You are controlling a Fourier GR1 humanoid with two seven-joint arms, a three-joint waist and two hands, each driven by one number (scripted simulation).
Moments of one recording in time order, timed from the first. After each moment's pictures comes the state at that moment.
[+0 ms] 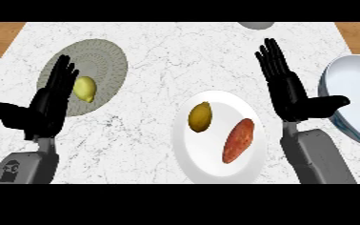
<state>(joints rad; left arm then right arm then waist) -0.16 0.29 0.00 -1.49 0.21 0.14 0.01 -0.33 -0.23 0.14 -1.38 -0.32 -0.09 -0.19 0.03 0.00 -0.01</state>
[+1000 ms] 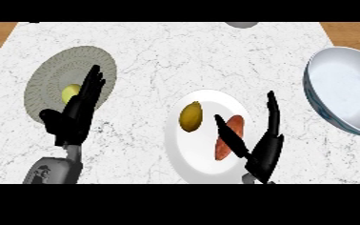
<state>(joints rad) -0.14 0.22 -0.13 -1.51 0.11 0.17 0.04 -0.01 -0.02 0.41 -1.52 0.41 -1.11 0.07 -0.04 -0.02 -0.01</state>
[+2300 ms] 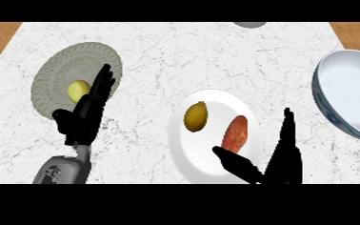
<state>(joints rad) -0.15 0.17 -0.16 -1.53 0.07 0.18 0.07 0.10 0.00 0.51 -1.98 1.10 -0.53 1.18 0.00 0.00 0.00</state>
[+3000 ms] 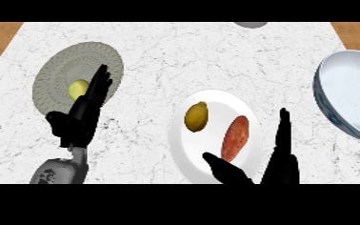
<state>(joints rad) -0.13 0.17 -0.14 -1.57 0.05 0.16 0.10 0.09 0.00 0.61 -2.04 1.15 -0.56 1.19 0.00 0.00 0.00</state>
